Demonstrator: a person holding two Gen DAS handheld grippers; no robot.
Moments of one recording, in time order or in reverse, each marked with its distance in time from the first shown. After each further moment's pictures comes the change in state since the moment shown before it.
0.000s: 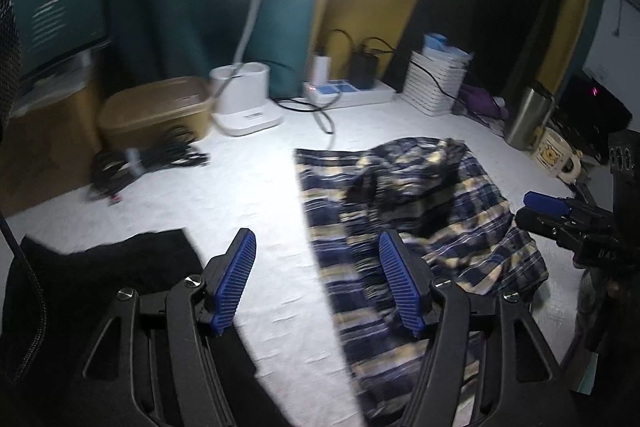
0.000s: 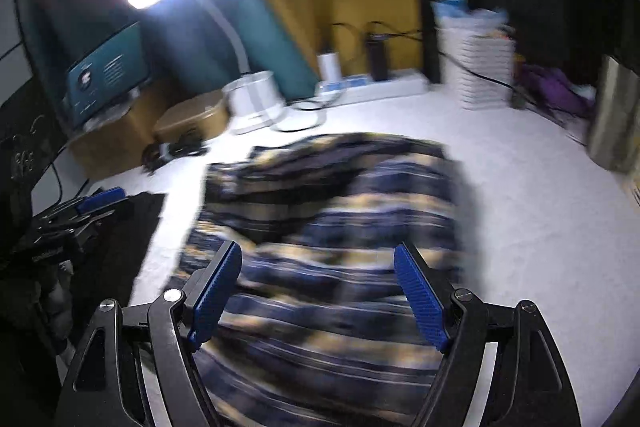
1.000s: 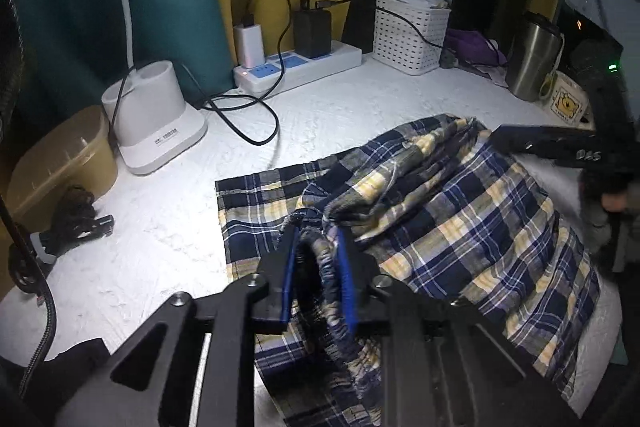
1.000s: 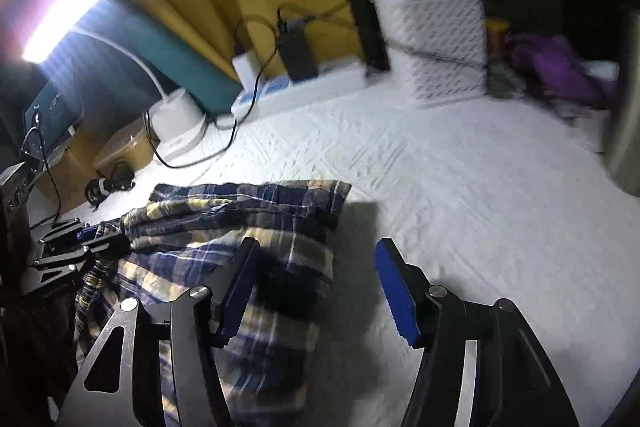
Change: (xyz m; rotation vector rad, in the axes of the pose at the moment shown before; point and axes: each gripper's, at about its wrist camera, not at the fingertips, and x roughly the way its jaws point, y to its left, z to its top) left arm 0.112 -0.037 0.042 0.184 0.113 -0.038; right arm 0.093 -0.119 0.060 0.045 0.079 0.059
